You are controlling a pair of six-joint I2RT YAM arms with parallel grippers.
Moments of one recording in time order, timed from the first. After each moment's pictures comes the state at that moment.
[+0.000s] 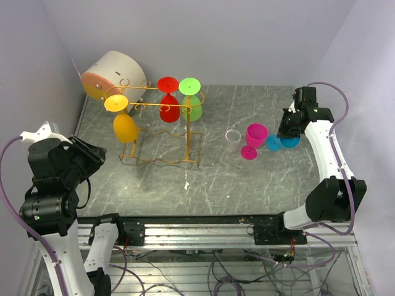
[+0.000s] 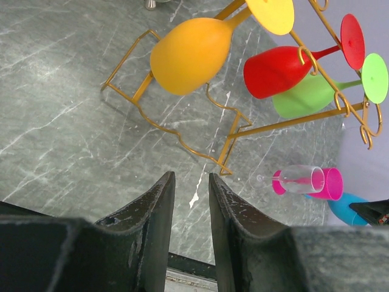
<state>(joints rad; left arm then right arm) 0.16 0.71 1.46 -1.22 0.09 -0.63 -0.04 1.46 1.41 -0.95 -0.02 0.25</state>
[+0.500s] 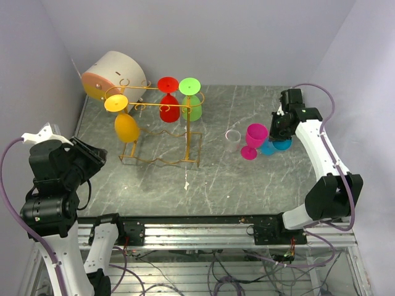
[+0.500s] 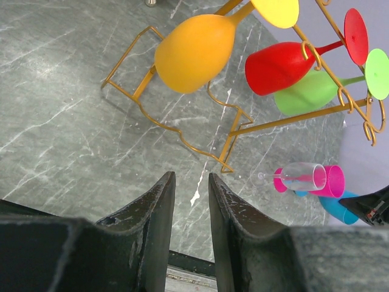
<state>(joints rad) 0.15 0.69 1.44 -1.23 0.09 -0.63 0.06 1.48 1.37 -0.96 0.03 0.25</state>
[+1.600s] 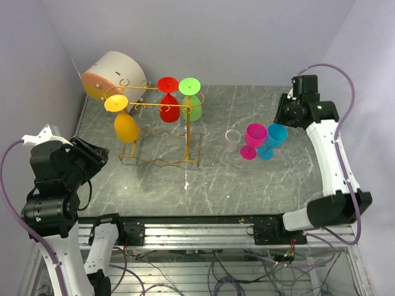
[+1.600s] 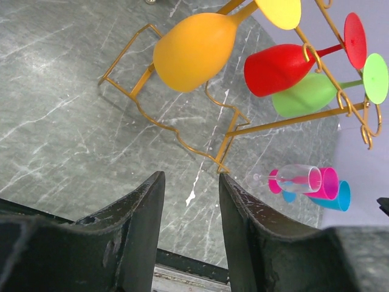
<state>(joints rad) 0.15 0.68 1.42 -1.22 0.09 -0.66 0.09 1.44 1.58 -1.02 0.10 0.26</state>
